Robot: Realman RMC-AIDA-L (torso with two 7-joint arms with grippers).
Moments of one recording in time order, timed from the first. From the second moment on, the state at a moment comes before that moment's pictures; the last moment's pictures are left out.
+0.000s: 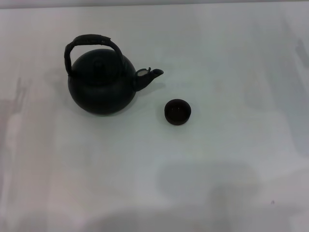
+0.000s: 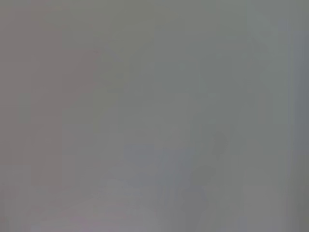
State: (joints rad) left arm -0.21 -2.08 2.67 0.22 -1.31 1.34 -0.07; right arm 0.50 2.02 -0.71 -0.02 2.42 1.01 -2.78
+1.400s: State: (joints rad) left arm -0.33 -2.08 2.84 0.20 -1.07 1.28 -0.18; right arm 0.49 2.02 -0.72 -0.04 2.41 0.95 -2.60
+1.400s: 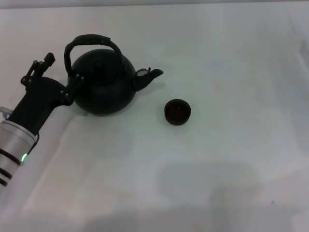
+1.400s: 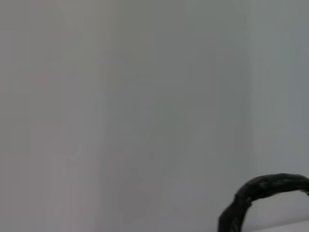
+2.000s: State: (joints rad) left arm -0.40 -2.08 2.84 0.20 -1.13 1.15 -0.18; right arm 0.49 2.01 -0.72 -0.06 2.41 0.94 -2.60
